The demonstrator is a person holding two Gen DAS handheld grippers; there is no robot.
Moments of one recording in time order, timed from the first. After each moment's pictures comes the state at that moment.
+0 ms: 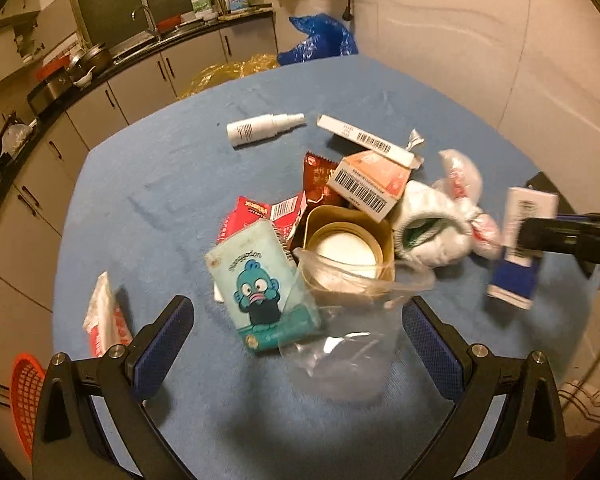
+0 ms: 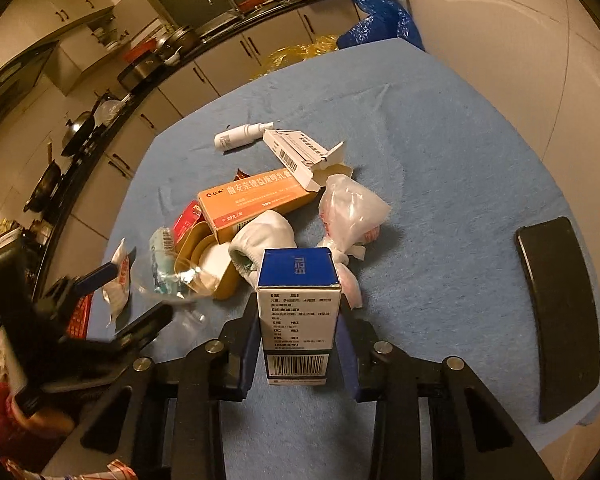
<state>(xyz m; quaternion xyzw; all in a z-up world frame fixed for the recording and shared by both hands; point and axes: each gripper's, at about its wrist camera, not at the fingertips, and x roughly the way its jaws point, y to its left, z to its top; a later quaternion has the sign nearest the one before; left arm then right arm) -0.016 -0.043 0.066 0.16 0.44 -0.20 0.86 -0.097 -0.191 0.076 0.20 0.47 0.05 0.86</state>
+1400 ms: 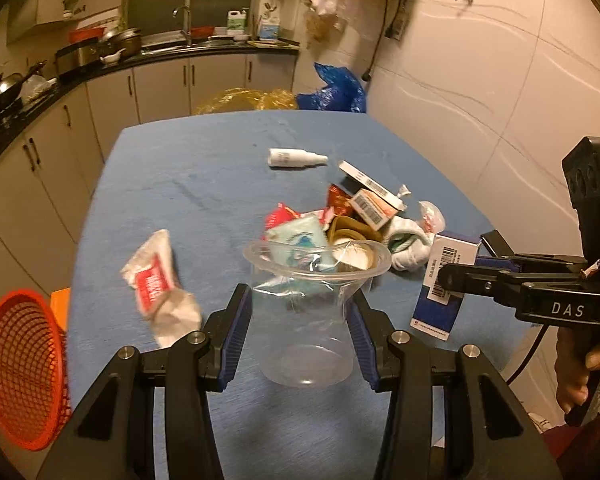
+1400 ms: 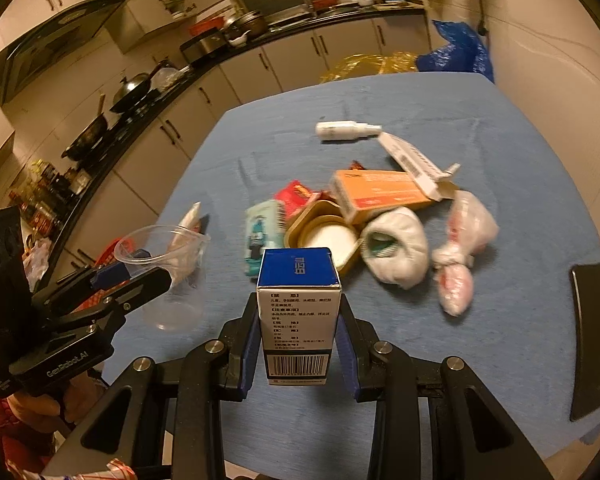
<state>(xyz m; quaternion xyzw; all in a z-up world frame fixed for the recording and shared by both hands) -0.076 0.062 0.121 0.02 0.40 -0.22 0.89 -0.100 -0.088 0.105 0.13 0.45 0.14 0.87</state>
